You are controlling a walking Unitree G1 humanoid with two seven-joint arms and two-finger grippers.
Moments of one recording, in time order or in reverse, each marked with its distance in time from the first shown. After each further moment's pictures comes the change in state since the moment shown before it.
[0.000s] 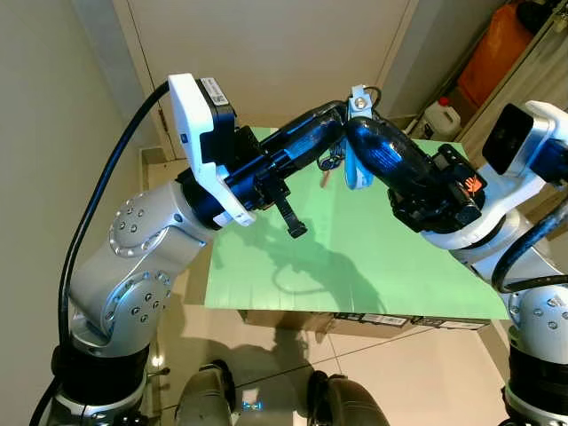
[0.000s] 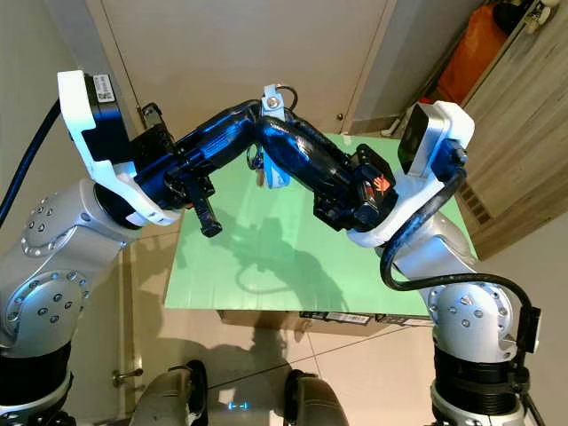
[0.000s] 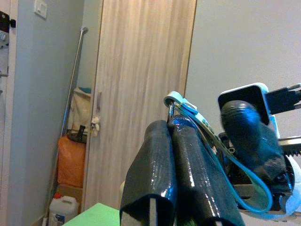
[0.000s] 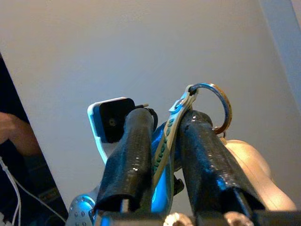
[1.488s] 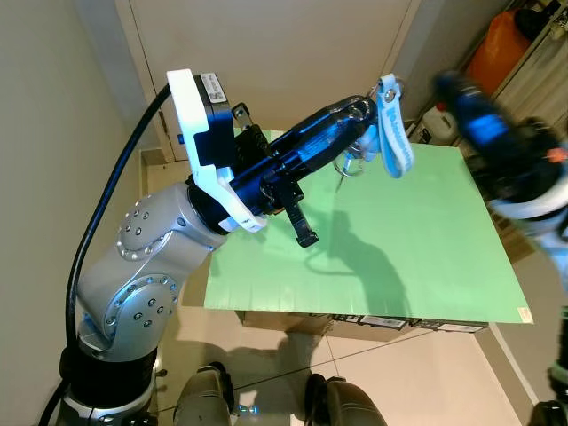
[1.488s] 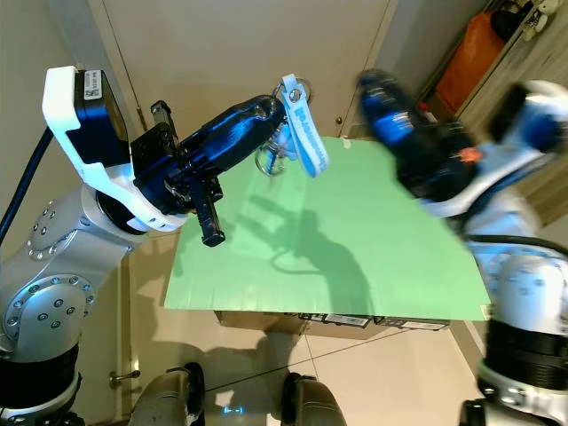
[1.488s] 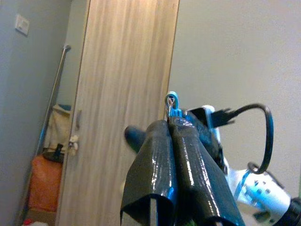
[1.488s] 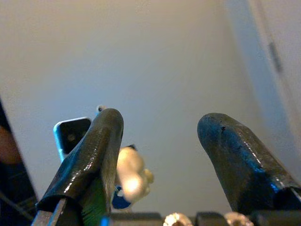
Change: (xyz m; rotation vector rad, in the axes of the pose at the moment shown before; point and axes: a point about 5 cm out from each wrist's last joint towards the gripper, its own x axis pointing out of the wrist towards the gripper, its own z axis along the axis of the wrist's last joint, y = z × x) left arm 0.005 -0.011 0.008 -0.061 -0.083 -0.070; right arm -0.040 -0.029 0.042 -0.044 -0.058 -0.052
